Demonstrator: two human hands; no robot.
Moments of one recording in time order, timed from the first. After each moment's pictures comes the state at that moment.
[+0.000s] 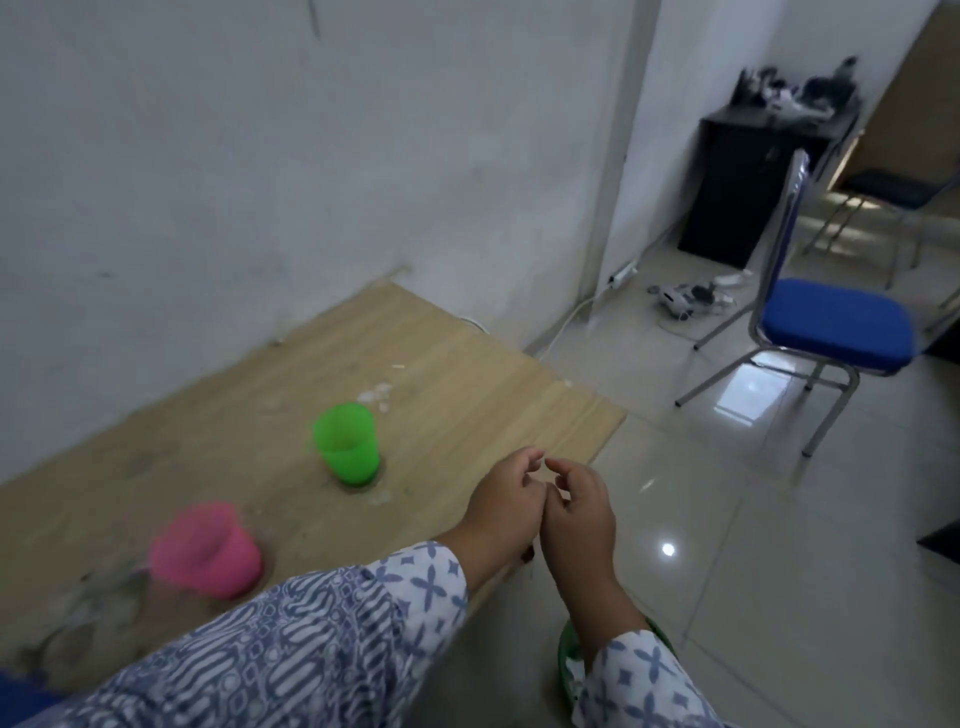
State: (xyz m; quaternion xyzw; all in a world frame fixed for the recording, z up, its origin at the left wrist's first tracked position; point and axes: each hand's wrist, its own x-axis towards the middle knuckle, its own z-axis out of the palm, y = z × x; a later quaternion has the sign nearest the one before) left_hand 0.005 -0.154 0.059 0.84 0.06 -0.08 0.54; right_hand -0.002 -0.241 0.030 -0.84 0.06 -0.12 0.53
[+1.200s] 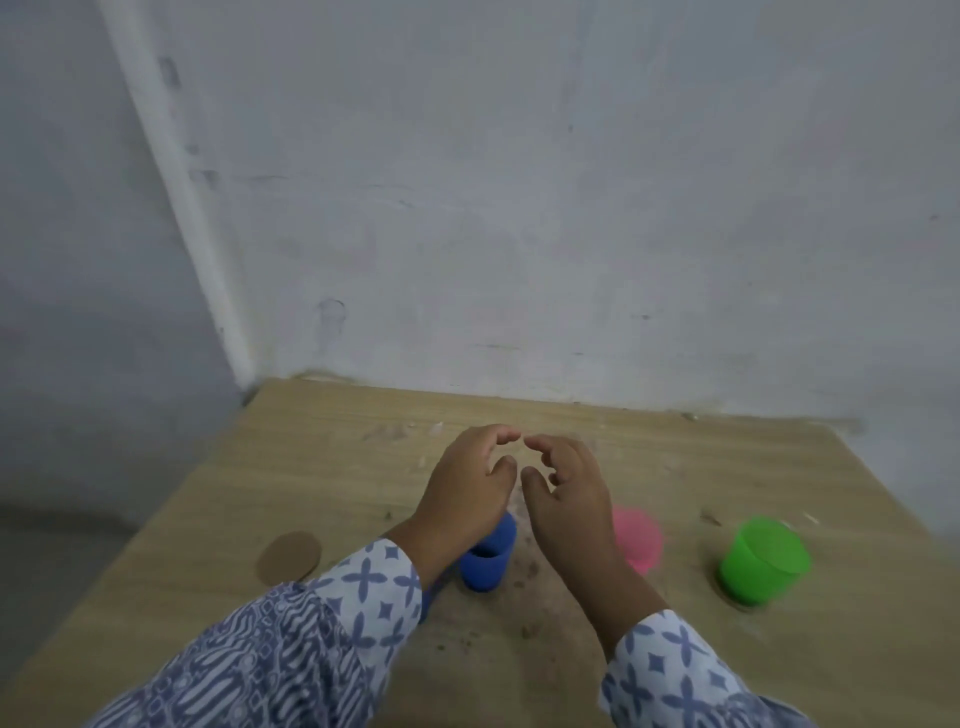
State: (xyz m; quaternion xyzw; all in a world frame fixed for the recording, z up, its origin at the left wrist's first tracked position) left_hand -0.254 0.155 0.150 0.80 0.35 0.30 0.38; right_hand -0.154 0.086 0.133 -0.72 -0.50 0.04 0.49
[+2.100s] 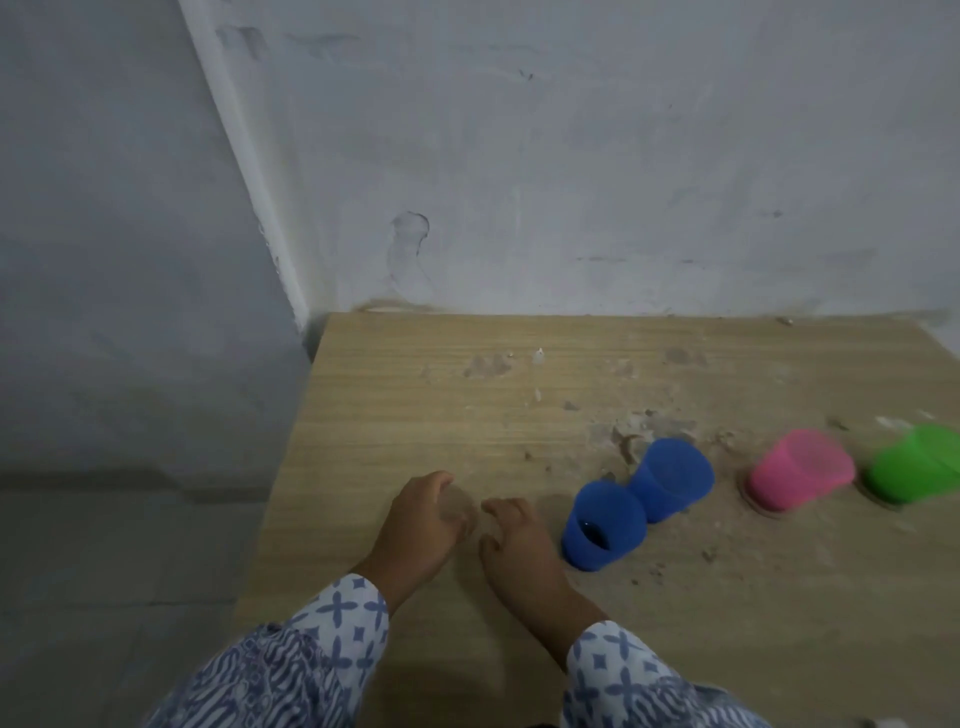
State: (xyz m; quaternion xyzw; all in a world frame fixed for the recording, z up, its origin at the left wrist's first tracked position) left_hand -0.482 0.299 0.016 0.80 0.44 0.10 0.40; right_hand -0.380 0.203 0.010 -0.81 -0.47 0.24 0.26
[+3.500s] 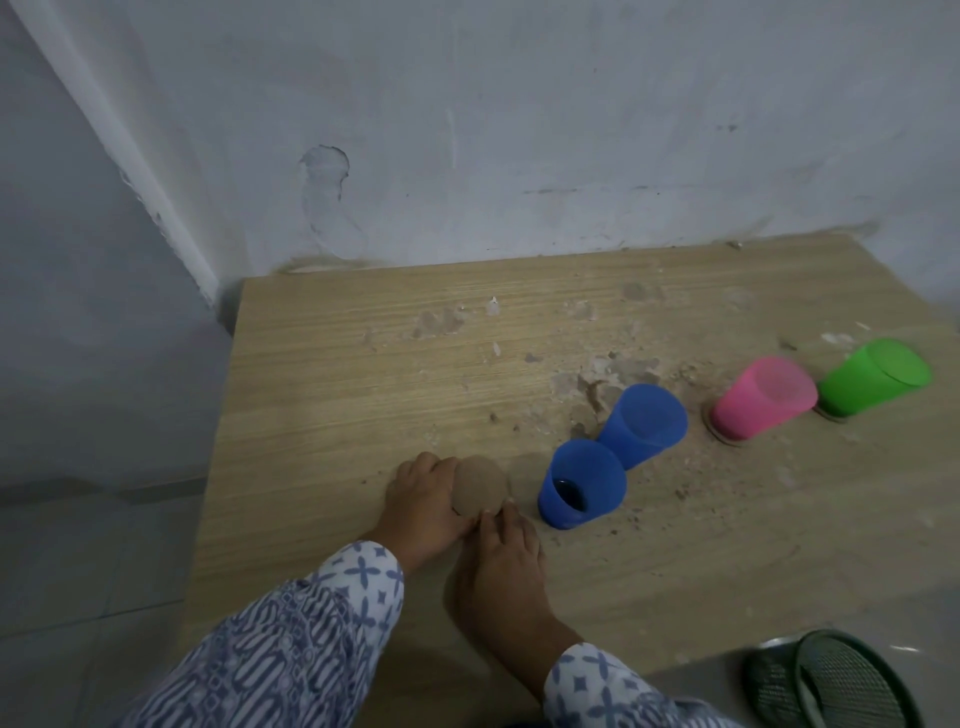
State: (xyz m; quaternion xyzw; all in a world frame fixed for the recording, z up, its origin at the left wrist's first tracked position) left_hand -0.442 0.311 -0.039 0.91 0.33 -0.04 0.26; right_hand -0.407 0.182 -0.026 -0.89 -0.36 0.26 0.14
